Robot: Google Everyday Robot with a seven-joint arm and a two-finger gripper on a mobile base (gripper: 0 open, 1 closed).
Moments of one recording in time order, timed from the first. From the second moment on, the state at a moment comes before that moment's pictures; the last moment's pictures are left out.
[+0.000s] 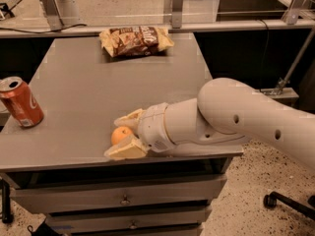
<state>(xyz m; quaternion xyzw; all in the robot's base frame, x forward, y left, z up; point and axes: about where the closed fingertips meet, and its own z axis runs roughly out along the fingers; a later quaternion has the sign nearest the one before) 0.449 0.089 0.834 -0.59 0.63 0.27 0.42</state>
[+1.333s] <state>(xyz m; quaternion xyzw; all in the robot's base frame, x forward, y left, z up) 0.467 0.037 0.926 -0.58 0.63 0.20 0.48</state>
